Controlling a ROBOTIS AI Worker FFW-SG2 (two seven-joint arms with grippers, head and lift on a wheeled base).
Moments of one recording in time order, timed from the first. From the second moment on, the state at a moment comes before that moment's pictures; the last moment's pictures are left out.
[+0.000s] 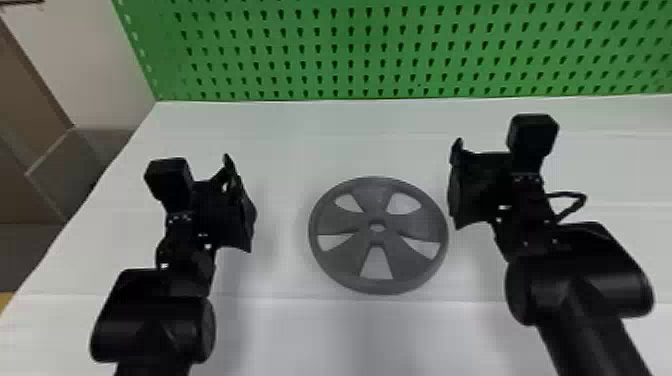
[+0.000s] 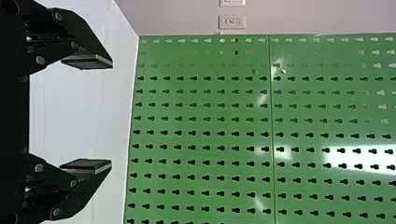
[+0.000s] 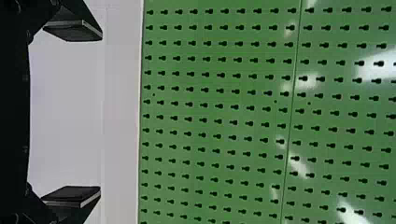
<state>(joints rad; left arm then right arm) -0.03 0.05 0.02 -1.53 0.05 -0.04 0.15 -0.19 -0.04 0.11 -1.53 -0.03 0.21 -0.20</state>
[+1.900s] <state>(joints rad) -0.03 0.05 0.02 -1.53 0.02 -0.04 0.15 -0.84 -0.12 0.11 -1.14 -0.51 1.51 -0.25</state>
